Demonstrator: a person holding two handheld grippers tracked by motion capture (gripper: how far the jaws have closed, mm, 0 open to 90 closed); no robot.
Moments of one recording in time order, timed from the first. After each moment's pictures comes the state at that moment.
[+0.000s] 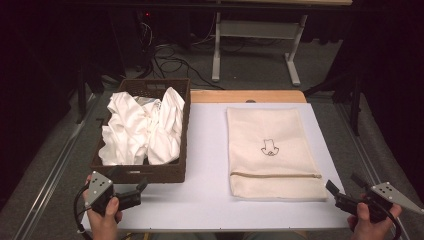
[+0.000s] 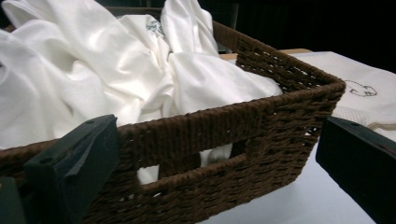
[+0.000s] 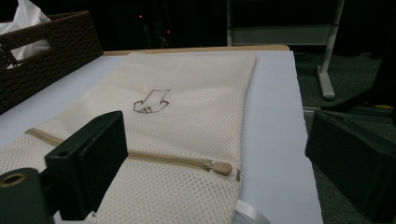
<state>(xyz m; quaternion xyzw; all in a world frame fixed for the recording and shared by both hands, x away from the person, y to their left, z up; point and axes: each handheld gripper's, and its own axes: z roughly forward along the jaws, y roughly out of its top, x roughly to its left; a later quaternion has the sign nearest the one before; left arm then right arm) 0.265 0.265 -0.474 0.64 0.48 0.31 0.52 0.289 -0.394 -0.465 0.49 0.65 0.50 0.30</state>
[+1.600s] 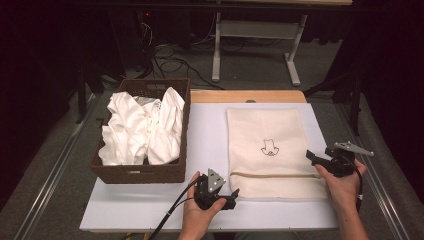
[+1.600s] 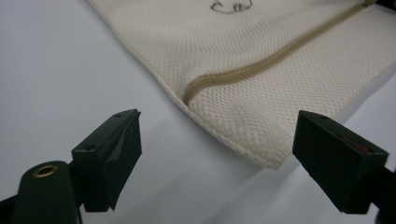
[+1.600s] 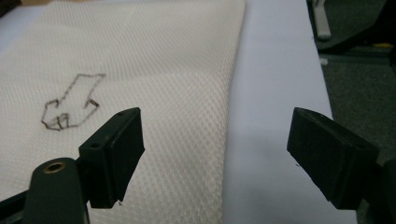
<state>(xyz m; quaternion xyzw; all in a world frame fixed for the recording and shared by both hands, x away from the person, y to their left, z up) 0.314 0.025 -0.510 0.78 0.41 0.16 0.44 0.418 -0.372 -0.488 0.57 0.68 0.39 0.25</state>
